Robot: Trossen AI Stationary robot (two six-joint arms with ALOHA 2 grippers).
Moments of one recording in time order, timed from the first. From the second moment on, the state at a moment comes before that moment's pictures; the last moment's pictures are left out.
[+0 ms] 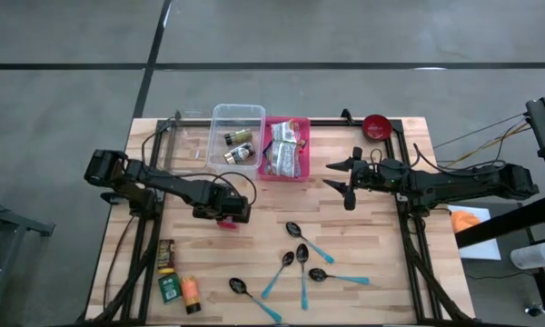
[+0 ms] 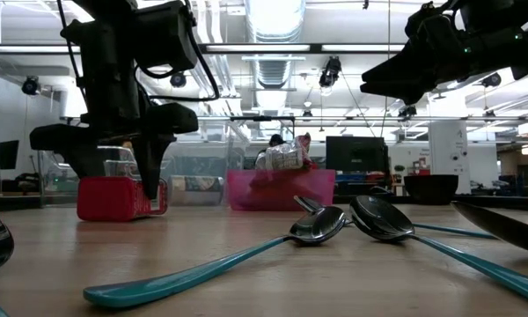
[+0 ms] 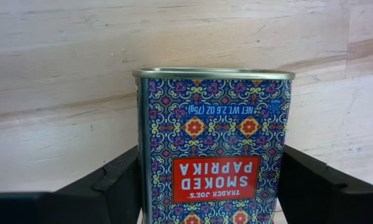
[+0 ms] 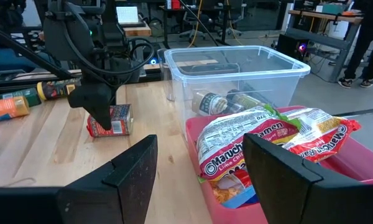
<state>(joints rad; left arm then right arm) -0.11 1.60 0.87 -0.70 -0.07 -1.54 -0.12 0.84 0.29 0.40 0.13 0.05</state>
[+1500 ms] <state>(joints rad) -0.11 1.60 0.96 -0.75 -0.07 -1.52 -0.12 0.84 0.29 0.40 0.13 0.05</state>
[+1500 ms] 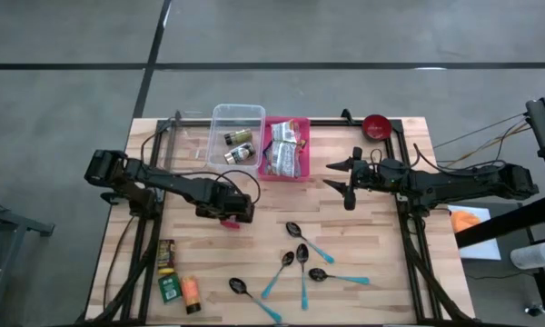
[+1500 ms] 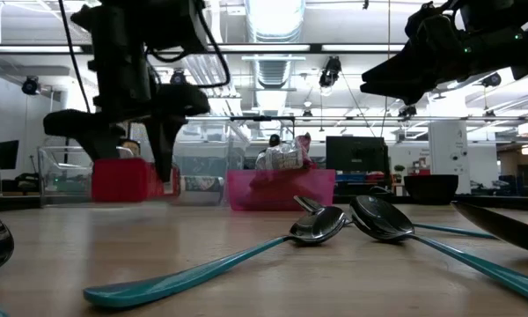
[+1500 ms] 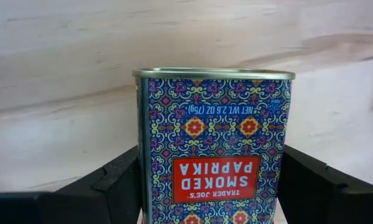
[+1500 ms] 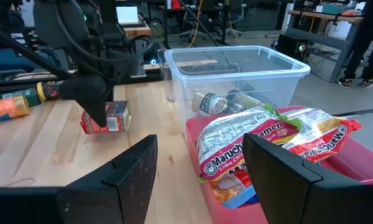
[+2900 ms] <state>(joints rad) 0.44 1.62 1.53 -1.02 -0.39 -0.71 -0.12 0.84 0.29 0.40 0.13 0.05</state>
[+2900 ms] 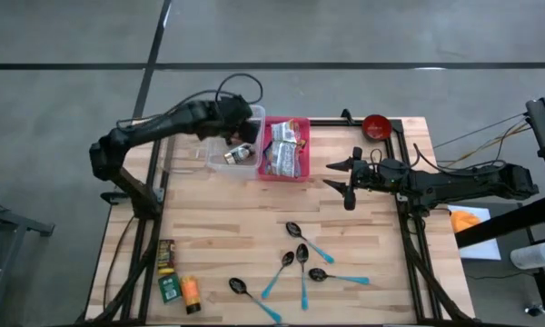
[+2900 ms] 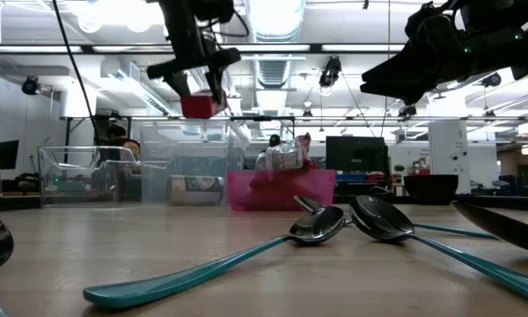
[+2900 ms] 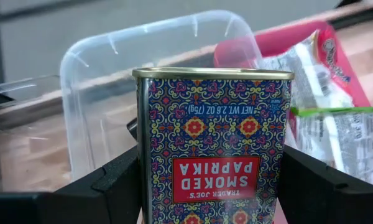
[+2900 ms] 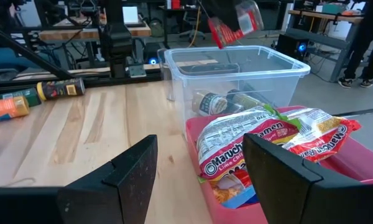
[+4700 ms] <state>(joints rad) 0.58 1.93 1.53 -0.99 -0.07 -0.72 -0.12 0.84 0.29 0.40 0.13 0.05</state>
